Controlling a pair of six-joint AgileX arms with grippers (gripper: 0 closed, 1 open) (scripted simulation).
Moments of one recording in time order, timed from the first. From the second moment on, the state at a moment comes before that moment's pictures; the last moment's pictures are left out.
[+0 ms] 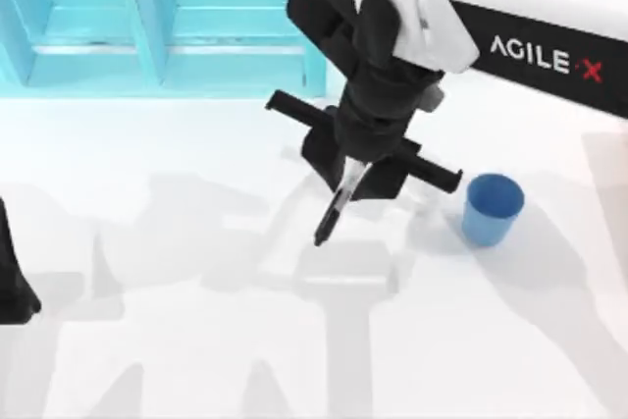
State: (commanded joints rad) left arm 0.00 0.00 0.00 0.00 0.00 0.00; right arm 0.68 2.19 1.82 -1.03 -0.05 1.13
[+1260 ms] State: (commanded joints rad) left arm 0.00 0.00 0.00 0.00 0.00 0.00; right arm 0.81 1.91 1.27 -0.35 0.45 0.70
